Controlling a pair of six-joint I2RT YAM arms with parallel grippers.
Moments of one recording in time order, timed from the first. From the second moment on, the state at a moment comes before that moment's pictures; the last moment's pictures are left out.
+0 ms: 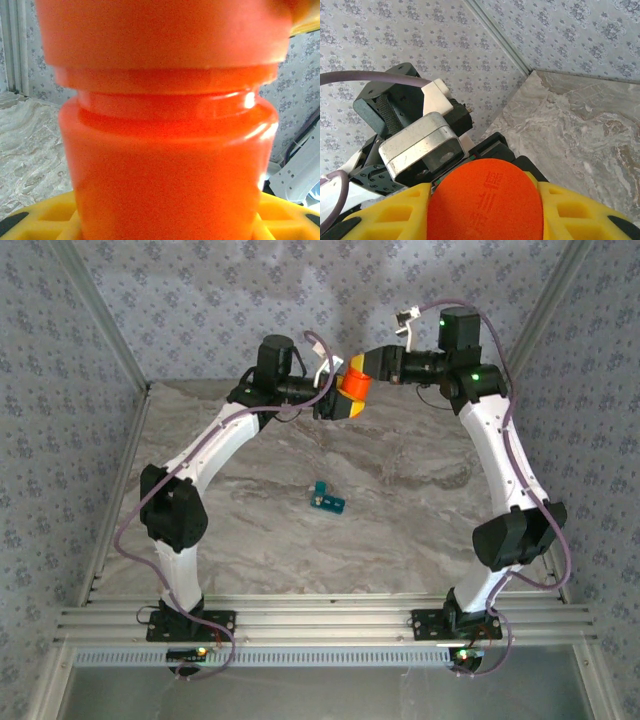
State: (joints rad) left arm -0.53 1.94 1.87 -0.21 1.08 -0.10; right arm 0.22 1.70 1.94 -0.62 -0.92 0.37
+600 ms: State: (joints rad) left arm -0.56 1.93 1.84 -0.23 0.87 -0.06; right arm 0.30 1.58 1.73 -0.47 -0.53 0.43
